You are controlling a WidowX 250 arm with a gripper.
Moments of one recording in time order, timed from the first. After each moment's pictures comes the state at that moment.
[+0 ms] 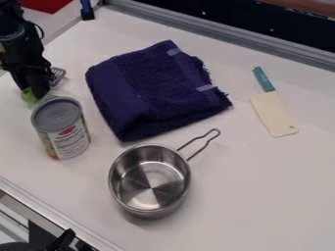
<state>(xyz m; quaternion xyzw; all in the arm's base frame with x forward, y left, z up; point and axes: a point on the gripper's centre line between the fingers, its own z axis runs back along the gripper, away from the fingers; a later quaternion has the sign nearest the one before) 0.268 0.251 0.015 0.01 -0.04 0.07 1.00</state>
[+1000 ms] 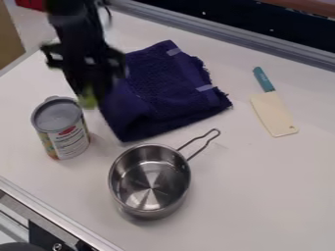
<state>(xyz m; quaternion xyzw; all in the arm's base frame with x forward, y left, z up) 0.229 0.078 0.074 0.00 -0.05 0.11 0.99</state>
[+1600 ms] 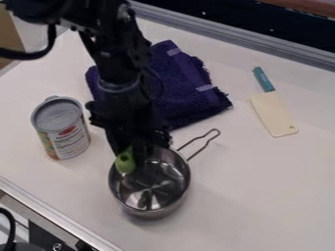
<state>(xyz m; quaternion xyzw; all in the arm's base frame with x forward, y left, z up) 0.206 0.017 0.044 -0.02 -0.02 0.06 1.00</state>
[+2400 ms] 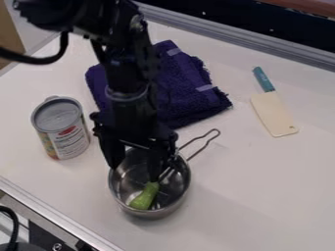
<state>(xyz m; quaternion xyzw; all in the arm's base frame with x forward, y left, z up) 0.198 0.003 0.042 -0.02 0.02 0.06 1.00</state>
